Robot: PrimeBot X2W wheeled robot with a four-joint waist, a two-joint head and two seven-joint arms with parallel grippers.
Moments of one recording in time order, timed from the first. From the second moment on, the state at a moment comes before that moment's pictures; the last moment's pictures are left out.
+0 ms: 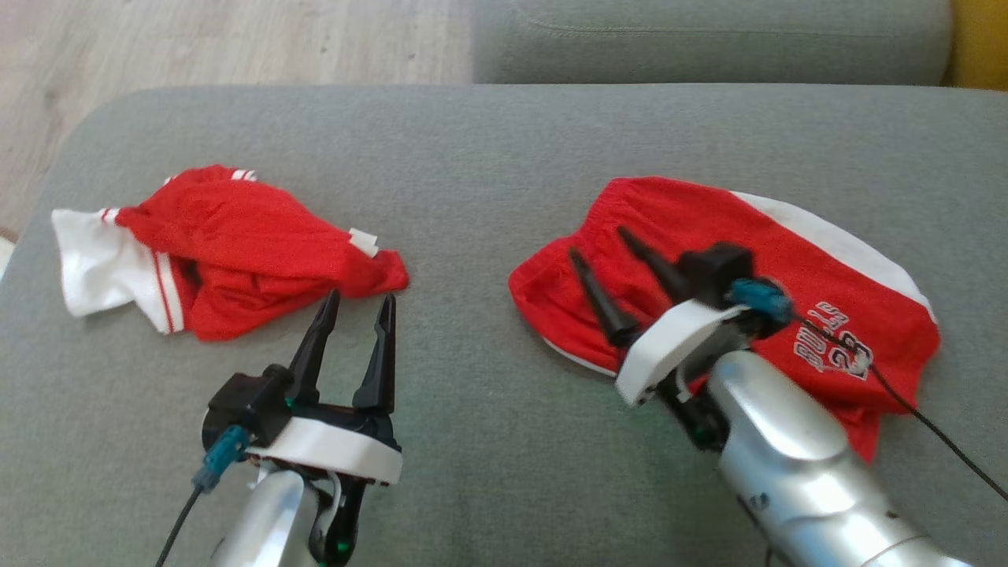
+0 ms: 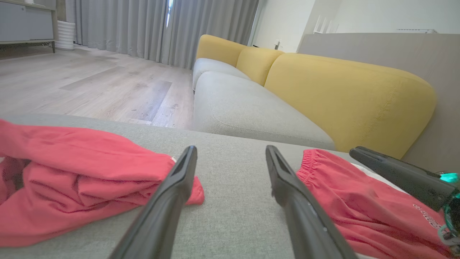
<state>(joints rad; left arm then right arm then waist) -0.24 0.08 -0.32 0.40 -0.41 -0.13 -0.25 -0.57 -0.06 0.60 0.76 0.44 0.13 -0.19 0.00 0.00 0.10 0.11</state>
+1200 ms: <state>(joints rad) -0.21 0.07 -0.35 0.35 -0.40 -0.13 -0.25 -0.34 -0.11 0.14 0.41 0.07 0.13 -0.08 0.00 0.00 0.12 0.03</state>
